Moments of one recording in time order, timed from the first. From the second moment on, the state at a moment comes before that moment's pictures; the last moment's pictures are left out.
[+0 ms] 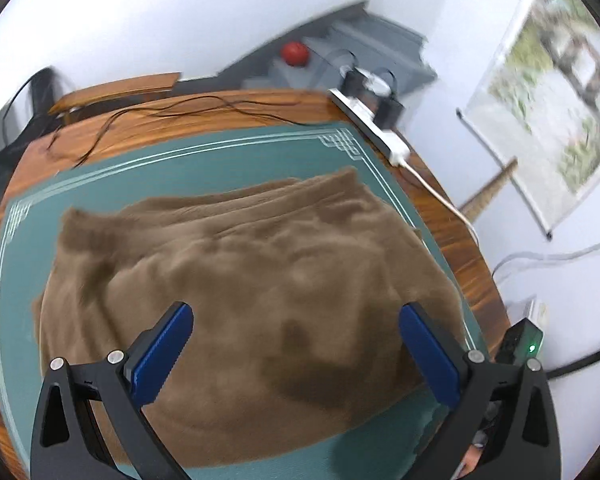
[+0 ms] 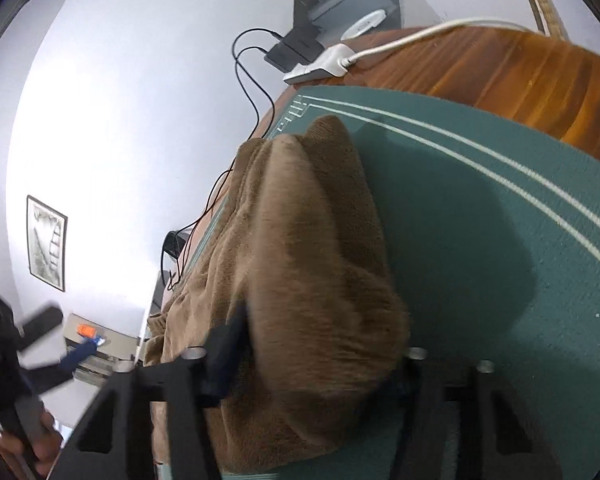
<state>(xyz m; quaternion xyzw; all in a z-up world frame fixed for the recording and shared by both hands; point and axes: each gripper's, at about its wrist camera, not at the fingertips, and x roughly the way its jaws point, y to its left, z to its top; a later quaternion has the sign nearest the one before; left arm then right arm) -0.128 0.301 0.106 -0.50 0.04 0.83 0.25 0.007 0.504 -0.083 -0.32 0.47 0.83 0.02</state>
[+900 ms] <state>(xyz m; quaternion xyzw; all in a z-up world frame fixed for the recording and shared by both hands) -0.168 0.542 0.000 -0.61 0.38 0.66 0.21 -0.001 0.452 -0.029 -0.27 0.24 0.93 0.01</state>
